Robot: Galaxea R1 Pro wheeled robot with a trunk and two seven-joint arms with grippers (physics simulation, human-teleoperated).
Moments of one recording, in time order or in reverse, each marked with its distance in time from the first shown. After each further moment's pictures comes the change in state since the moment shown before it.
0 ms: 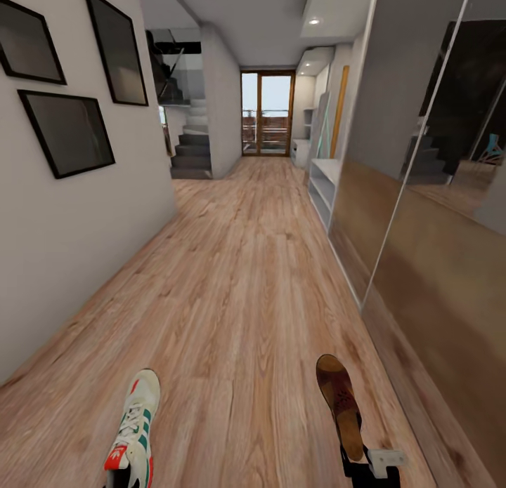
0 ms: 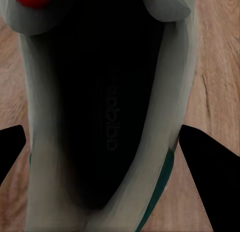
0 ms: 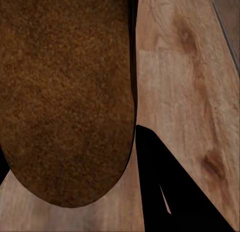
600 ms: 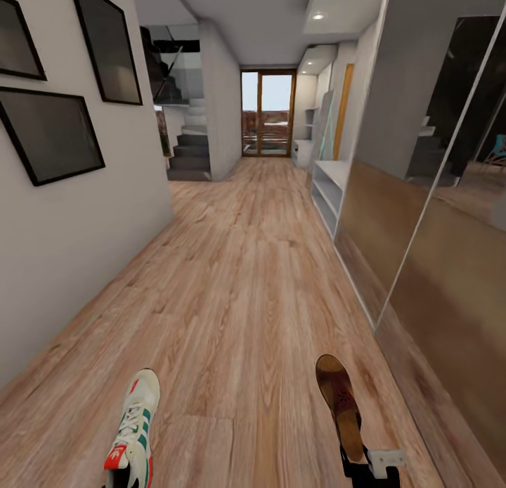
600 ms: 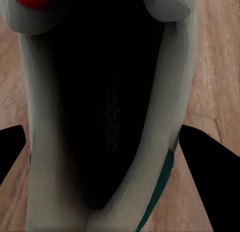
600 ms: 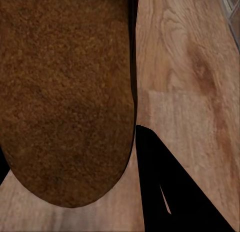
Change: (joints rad) left arm -0.001 0.001 0.002 0.000 0.001 0.002 0.000; right arm 0.000 0.000 0.001 0.001 0.002 0.001 0.000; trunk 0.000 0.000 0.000
